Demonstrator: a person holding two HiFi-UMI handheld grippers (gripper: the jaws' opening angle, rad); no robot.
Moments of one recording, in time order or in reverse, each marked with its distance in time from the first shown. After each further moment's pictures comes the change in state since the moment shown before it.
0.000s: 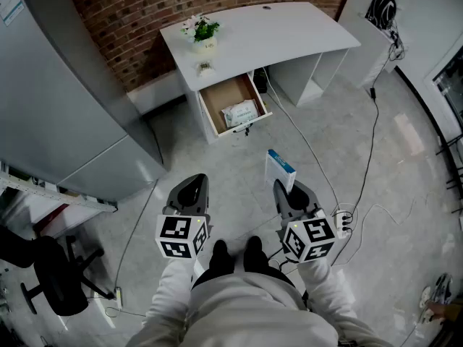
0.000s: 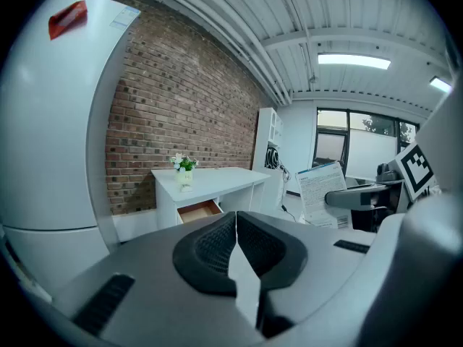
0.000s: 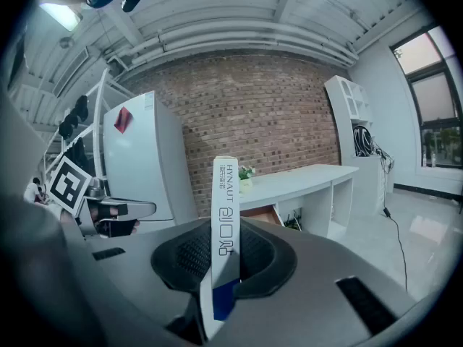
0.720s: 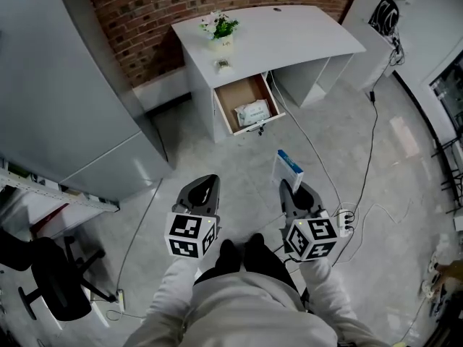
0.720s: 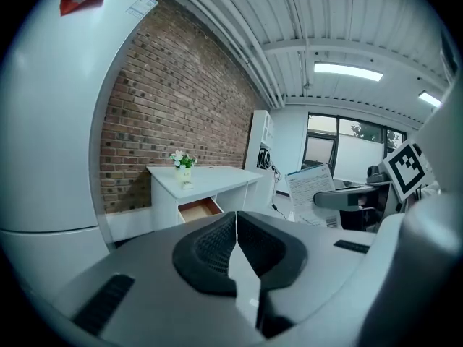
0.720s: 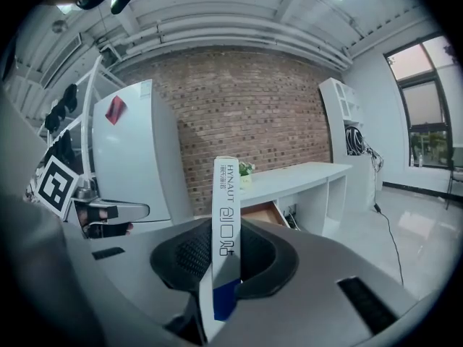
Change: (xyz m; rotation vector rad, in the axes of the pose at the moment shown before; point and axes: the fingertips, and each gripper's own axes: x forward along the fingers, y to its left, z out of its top) left arm -0.029 0.056 -0.015 -0.001 0.002 -0.095; right arm 0.033 0.064 -0.014 0.023 0.017 -0.087
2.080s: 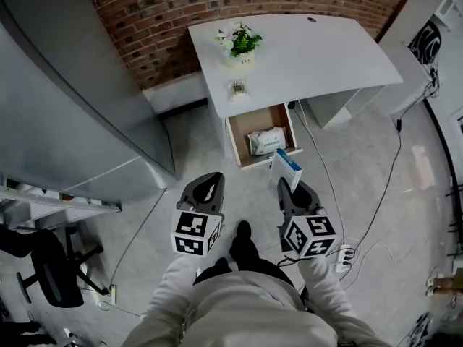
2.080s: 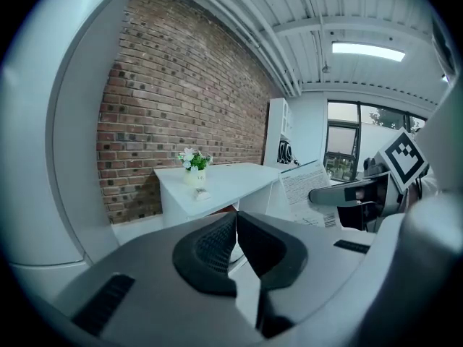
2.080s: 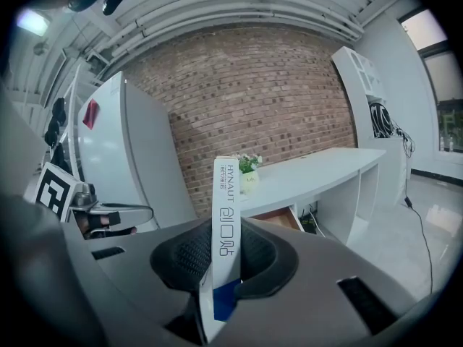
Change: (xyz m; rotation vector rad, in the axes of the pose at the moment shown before) left arm 0.169 0.085 0.045 0.023 0.038 0.135; right arm 0.199 -0.073 0.055 0.035 0.066 0.152
